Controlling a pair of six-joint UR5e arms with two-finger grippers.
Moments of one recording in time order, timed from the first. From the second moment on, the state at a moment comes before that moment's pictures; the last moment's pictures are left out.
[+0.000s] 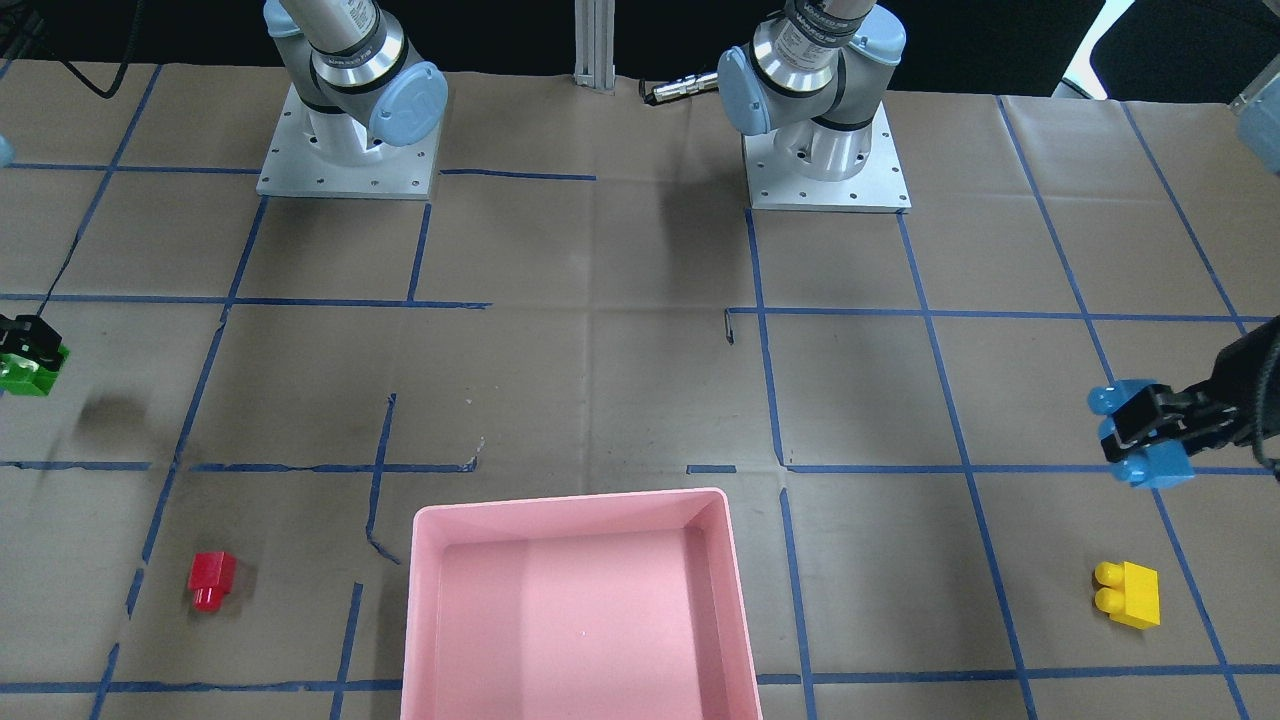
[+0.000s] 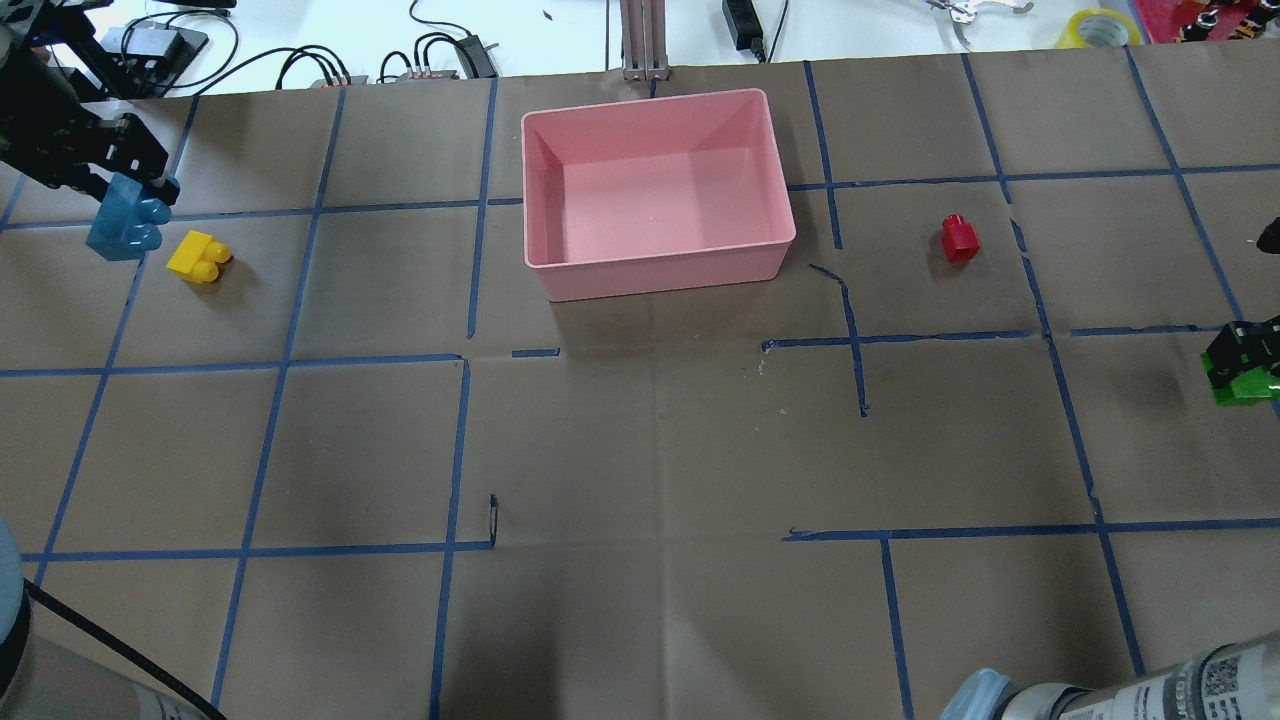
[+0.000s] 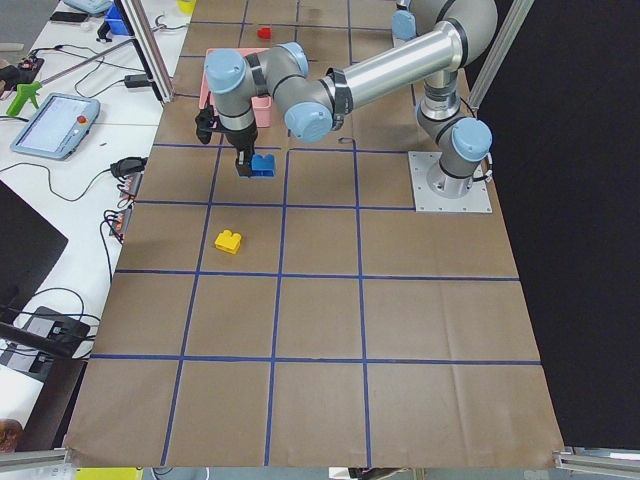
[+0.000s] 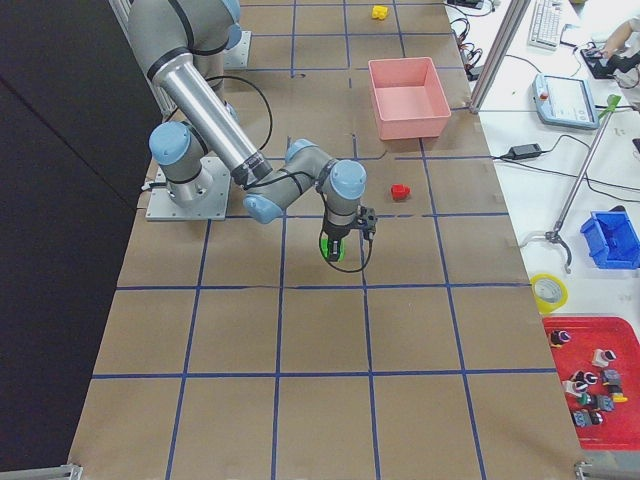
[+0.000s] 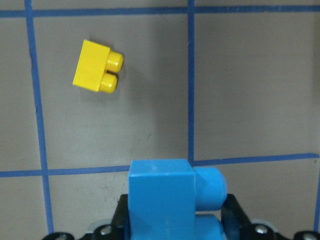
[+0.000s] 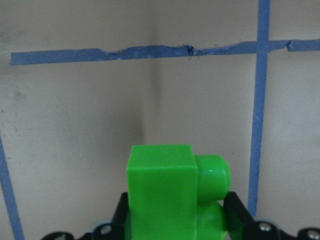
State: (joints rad) left arm -1.19 -1.93 -1.31 -1.48 1.50 0.34; right arm 0.84 -1.33 1.89 -2.11 -1.67 -0.68
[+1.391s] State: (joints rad) left arm -1.76 -2.30 -1.00 -1.28 1.51 -0.47; right arm 1.29 -1.37 1.63 -1.88 -1.49 -0.17
